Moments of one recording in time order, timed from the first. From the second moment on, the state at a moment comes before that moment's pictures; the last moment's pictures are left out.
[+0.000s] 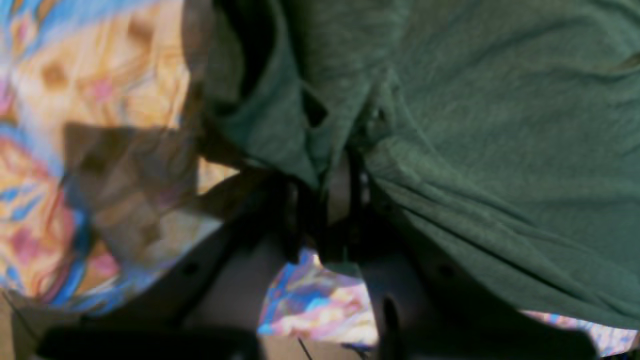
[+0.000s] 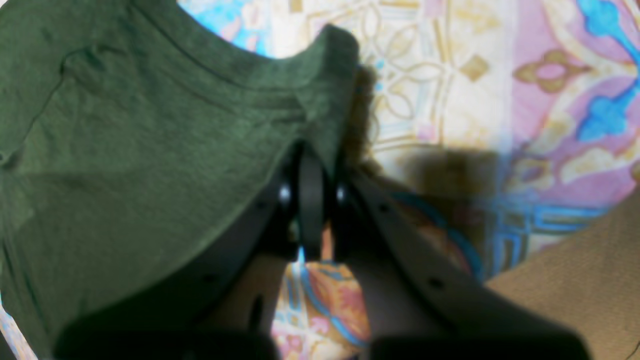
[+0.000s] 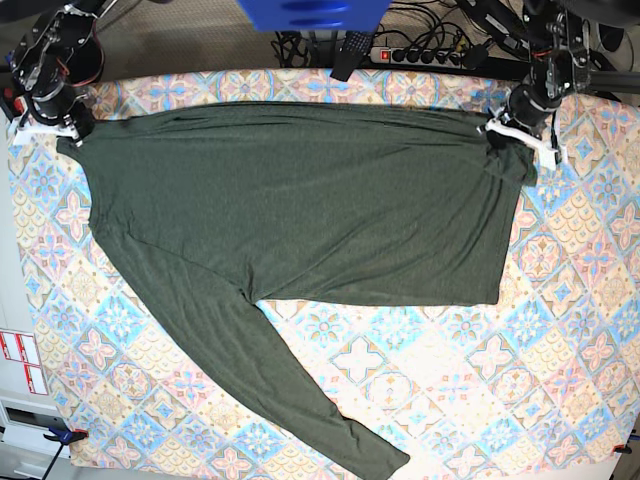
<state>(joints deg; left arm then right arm) 28.9 -18.4 -16.2 90.2 -44.0 -0.7 37.1 -17.3 11.3 49.2 74.0 42.9 10.3 -47.1</state>
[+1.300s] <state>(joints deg) 25.4 -15.6 -22.8 95.2 -42.7 0.5 42.3 -13.1 11.3 51.2 72.1 27.5 10.4 -45.3</state>
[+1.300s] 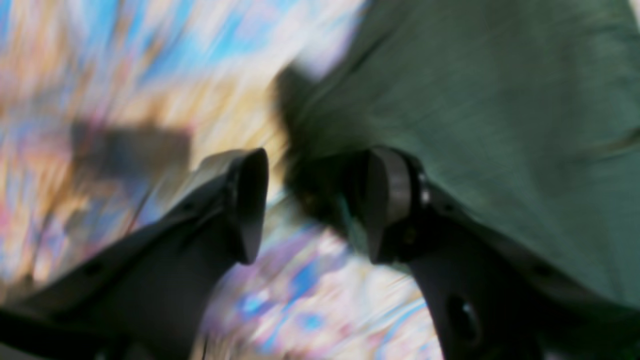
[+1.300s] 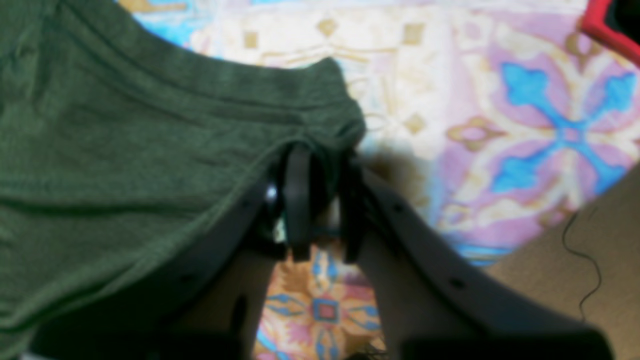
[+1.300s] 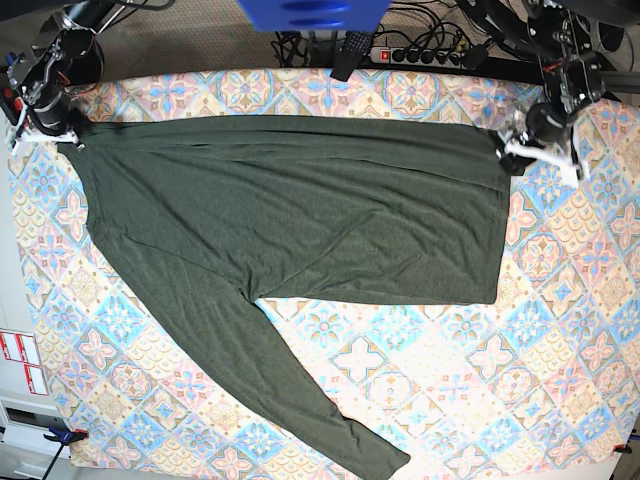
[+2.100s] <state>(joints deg) 11.0 -15.0 -22.7 89.6 -41.5 0.9 45.9 -10.2 9.7 56.5 75.6 26.6 10.0 -50.2</state>
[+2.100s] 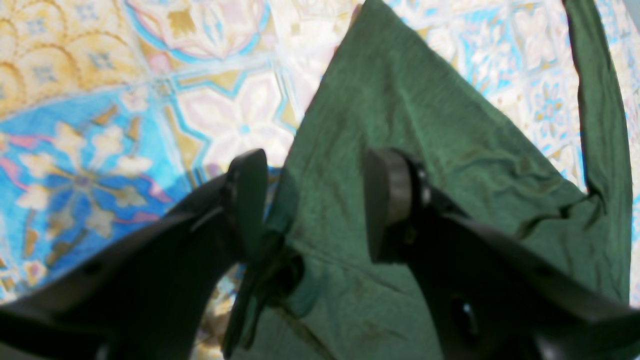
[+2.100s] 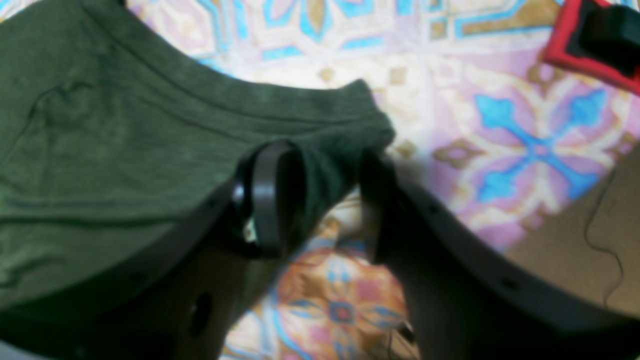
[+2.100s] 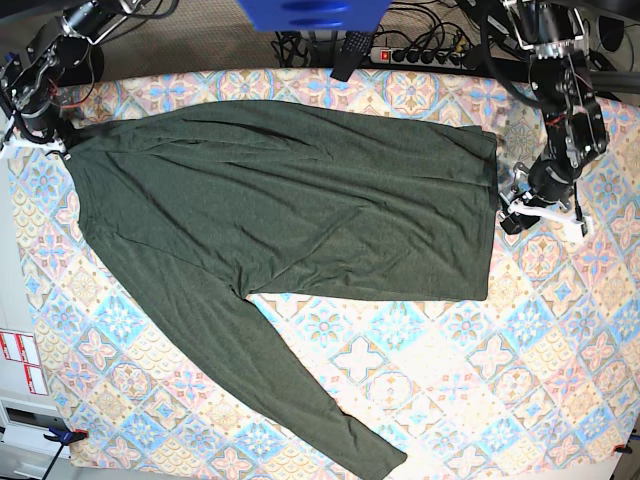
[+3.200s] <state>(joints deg) -21.7 -14.0 -5.8 41.2 -41.6 0.9 25.5 -7.4 9.3 62.3 77.2 26.2 9.5 -50.6</state>
